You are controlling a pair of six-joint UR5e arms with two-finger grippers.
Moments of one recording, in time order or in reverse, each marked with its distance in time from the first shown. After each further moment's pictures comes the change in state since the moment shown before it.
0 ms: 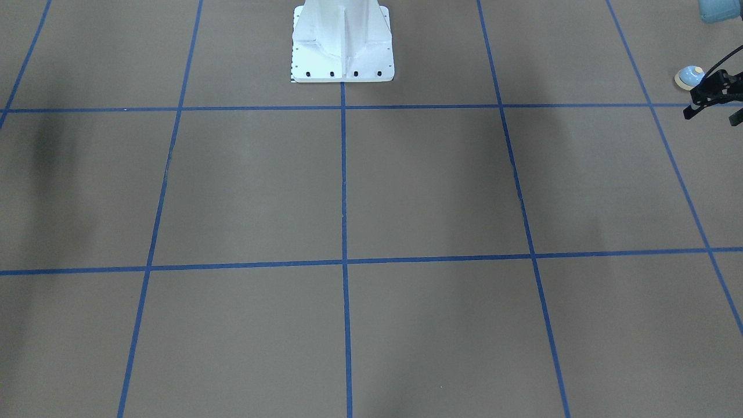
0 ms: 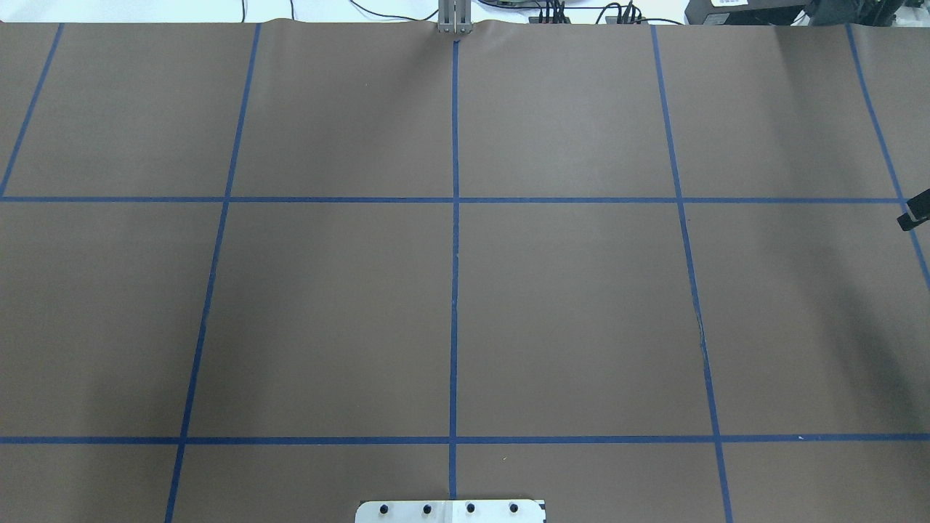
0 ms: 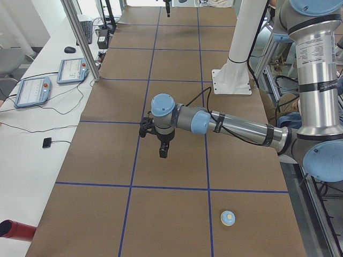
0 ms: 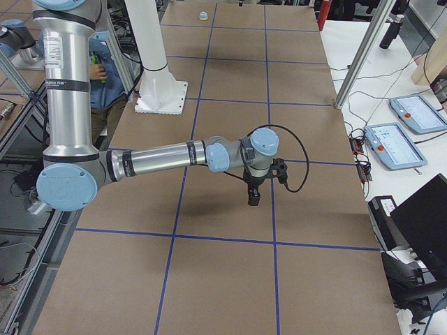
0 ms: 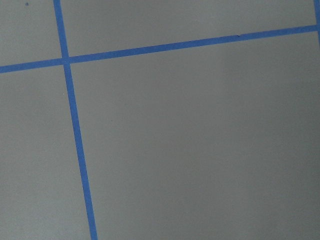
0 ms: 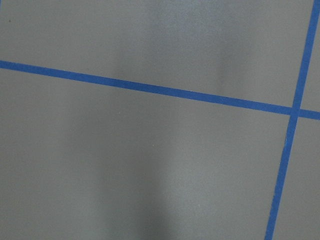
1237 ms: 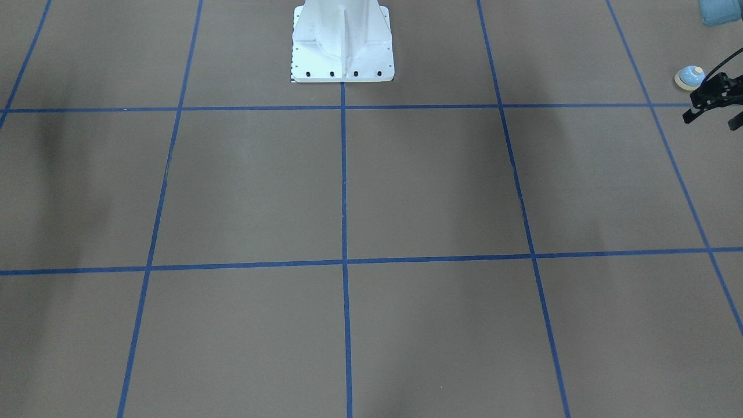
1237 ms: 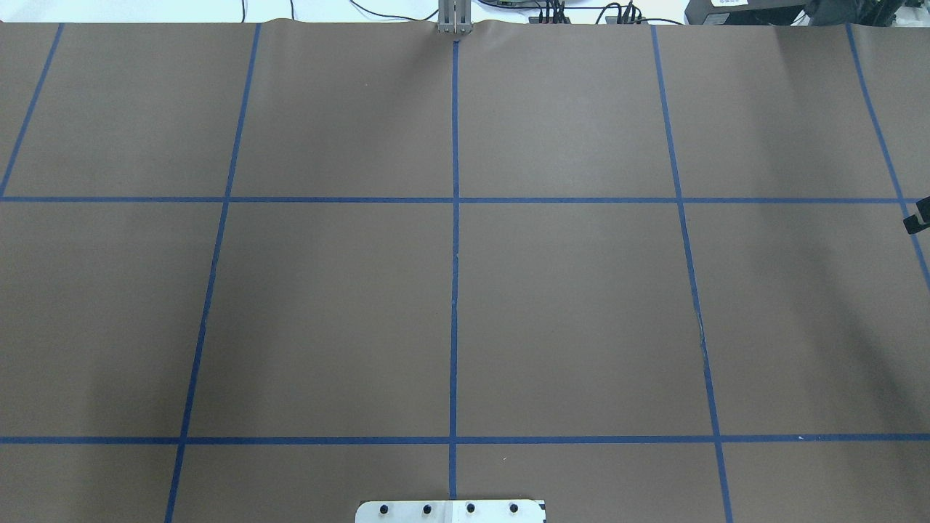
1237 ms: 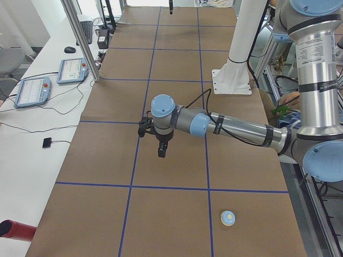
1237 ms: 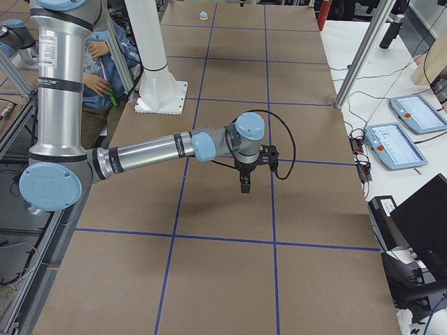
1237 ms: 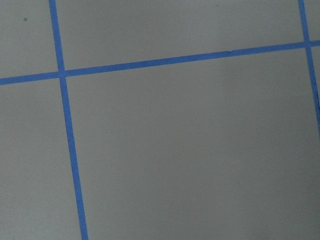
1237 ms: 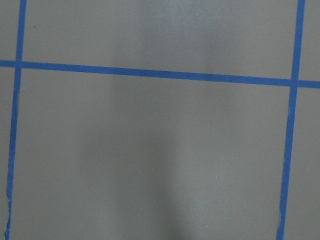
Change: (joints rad) left arm 0.000 -0.001 0.031 -0.072 -0.009 -0.038; right arm -0.002 -0.068 0.148 0.028 0.009 0.135
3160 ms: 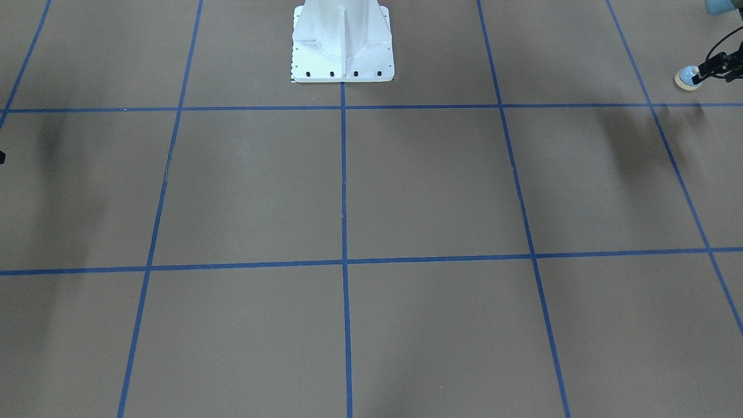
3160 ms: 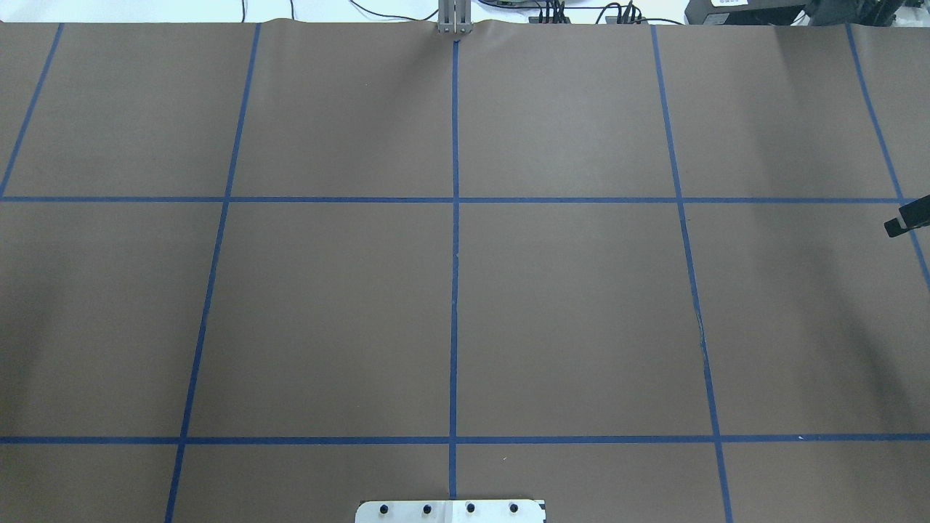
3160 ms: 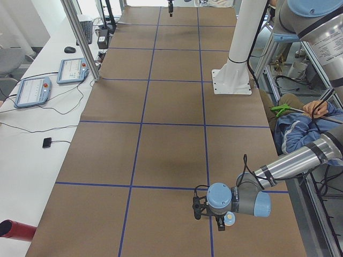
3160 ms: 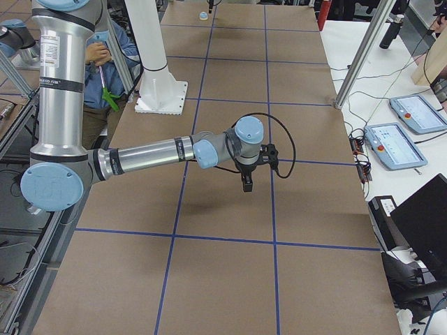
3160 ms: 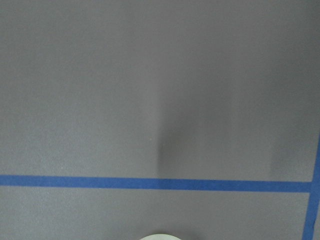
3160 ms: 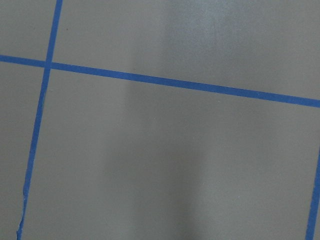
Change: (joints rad) left arm 0.035 0.363 0.459 -0.547 -0.002 -0.042; right arm -0.029 -0.007 -0.039 0.121 0.033 -0.002
